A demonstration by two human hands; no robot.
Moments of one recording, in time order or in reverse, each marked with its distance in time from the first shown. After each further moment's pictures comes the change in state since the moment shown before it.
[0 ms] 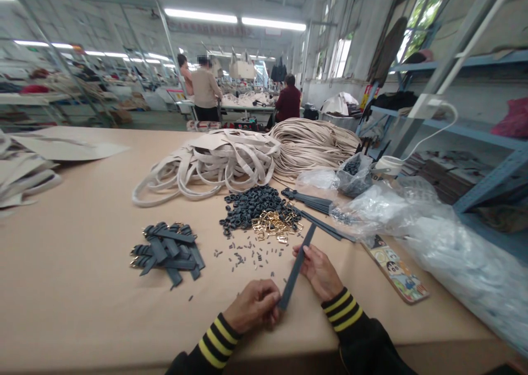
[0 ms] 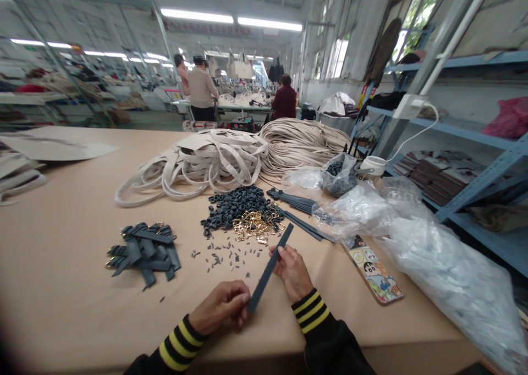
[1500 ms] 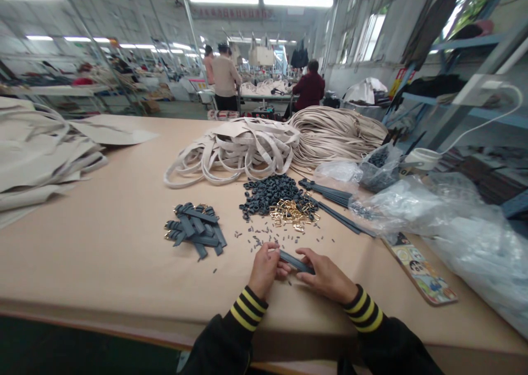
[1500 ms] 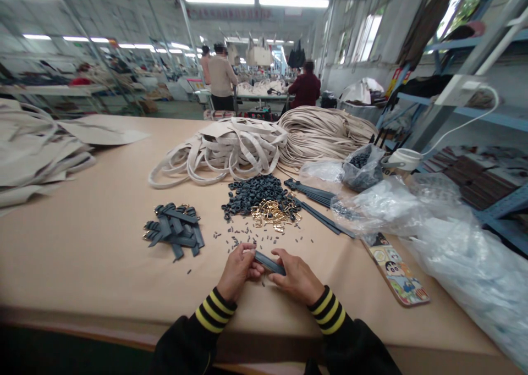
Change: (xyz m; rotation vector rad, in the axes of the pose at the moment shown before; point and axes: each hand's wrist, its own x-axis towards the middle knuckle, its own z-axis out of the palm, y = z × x) left_hand 0.022 -0.009 0.004 -0.341 0.536 0.084; right_hand -0.023 0.001 0.007 -1.280 -0.444 -0.248
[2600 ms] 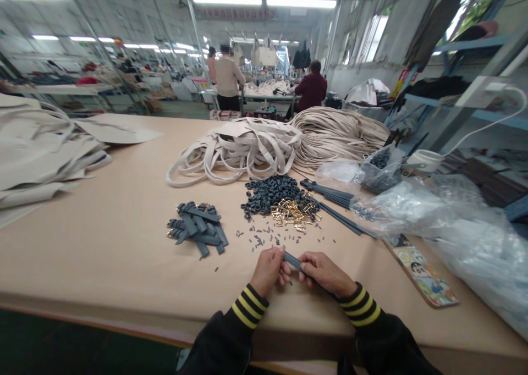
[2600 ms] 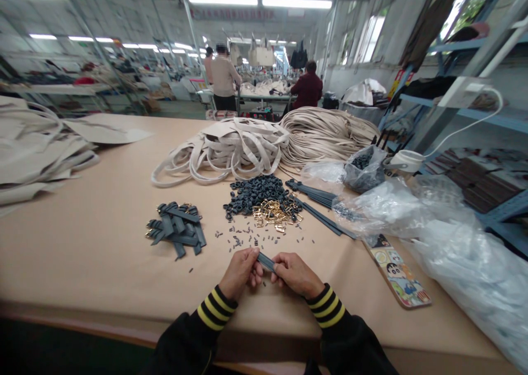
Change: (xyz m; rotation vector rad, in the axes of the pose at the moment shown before) left_hand -0.003 0.005 0.003 0.114 -0.117 -0.016; right_hand 0.009 0.001 0.003 0.461 -0.171 0.112
